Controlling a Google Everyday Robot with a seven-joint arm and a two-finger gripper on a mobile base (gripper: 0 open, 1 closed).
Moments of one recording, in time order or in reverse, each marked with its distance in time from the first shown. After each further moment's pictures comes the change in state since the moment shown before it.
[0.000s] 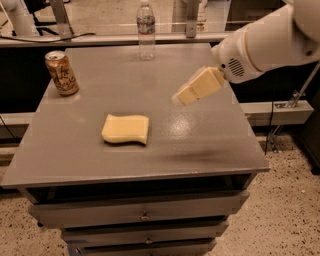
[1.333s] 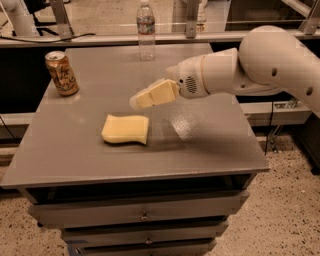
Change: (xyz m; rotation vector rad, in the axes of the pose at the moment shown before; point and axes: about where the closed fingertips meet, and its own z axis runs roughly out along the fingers) arm -0.038 0.046 0.098 -0.263 -0.282 0.171
